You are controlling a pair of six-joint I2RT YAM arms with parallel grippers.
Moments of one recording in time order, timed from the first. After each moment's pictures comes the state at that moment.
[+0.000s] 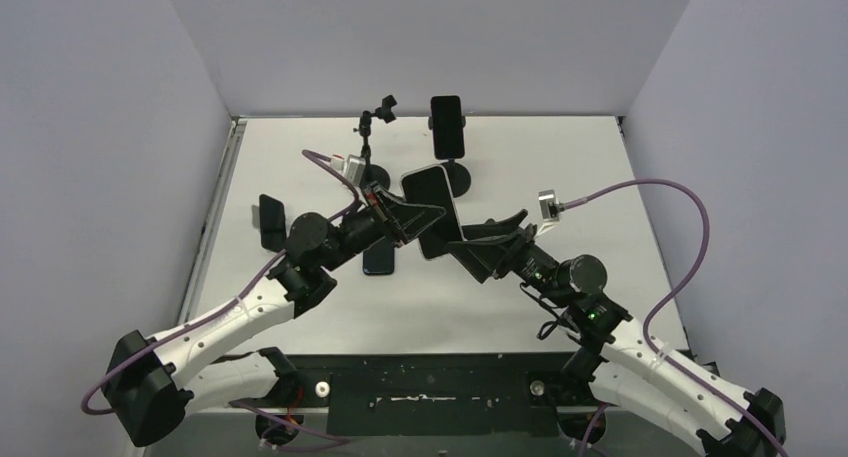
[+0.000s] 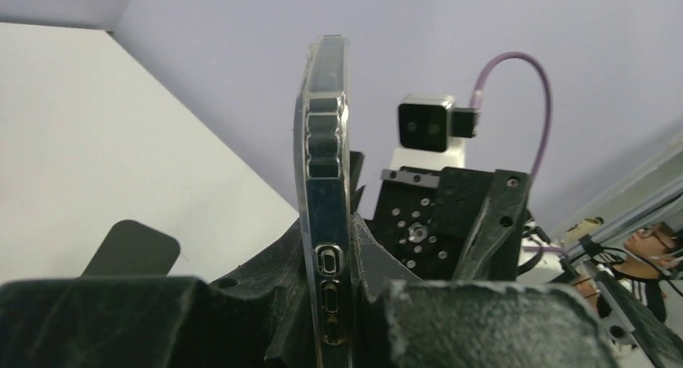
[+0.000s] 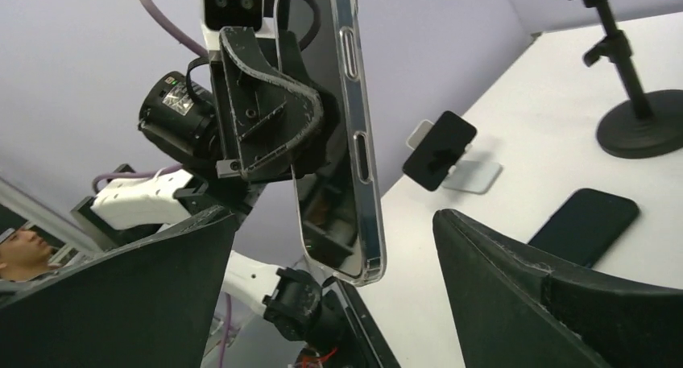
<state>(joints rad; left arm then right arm) -0.81 1.08 0.75 0.66 0.24 -0.88 0.77 0.70 0.46 0.56 -0.21 0.83</state>
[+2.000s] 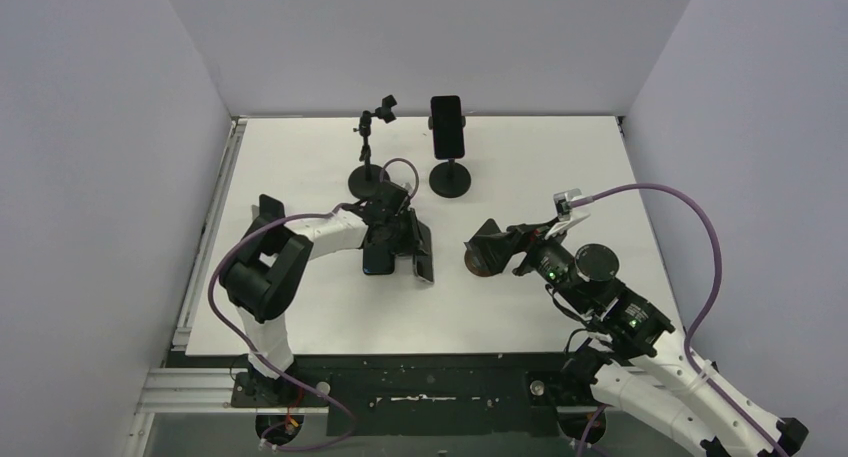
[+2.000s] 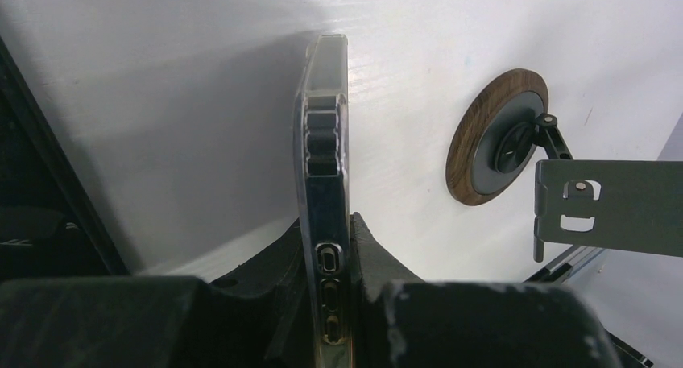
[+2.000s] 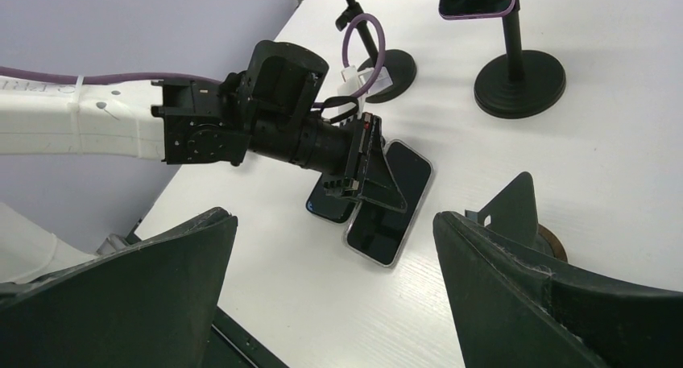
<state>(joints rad) -0.62 1.85 1.08 -0.17 0.24 -0.81 0.77 0.59 0.72 -0.24 0.13 0.48</state>
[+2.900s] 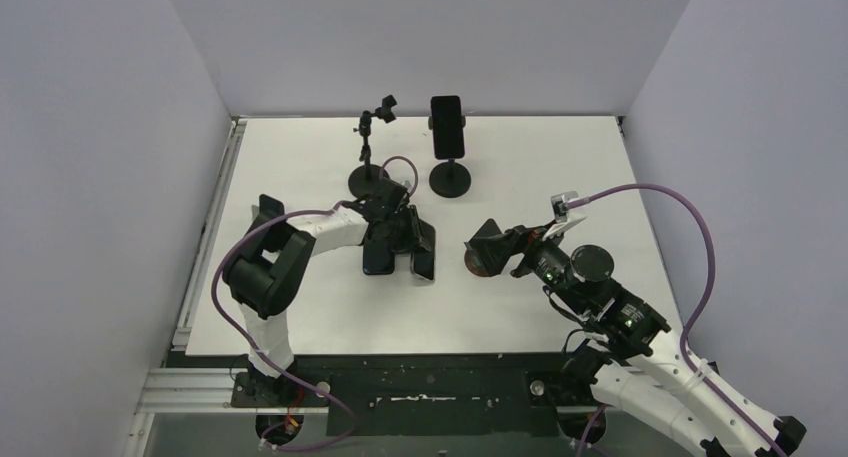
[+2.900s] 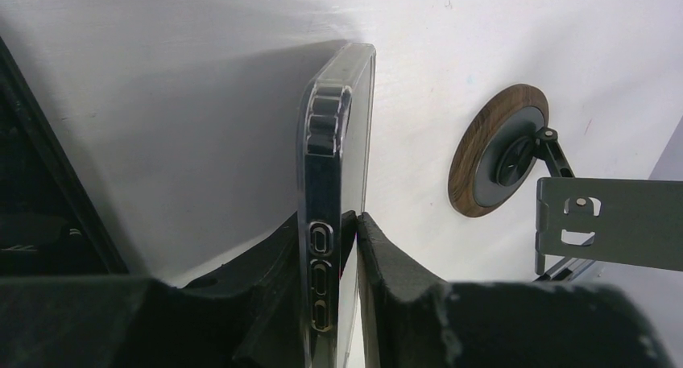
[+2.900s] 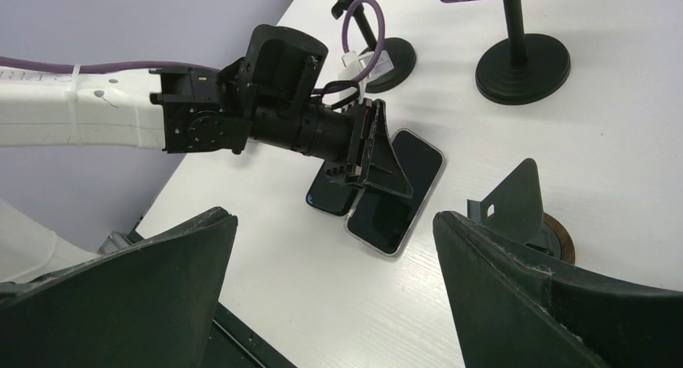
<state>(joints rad) -0.60 1.88 1.11 -0.16 0.26 -0.80 0.77 0.60 0.69 -0.22 0.13 0.51</state>
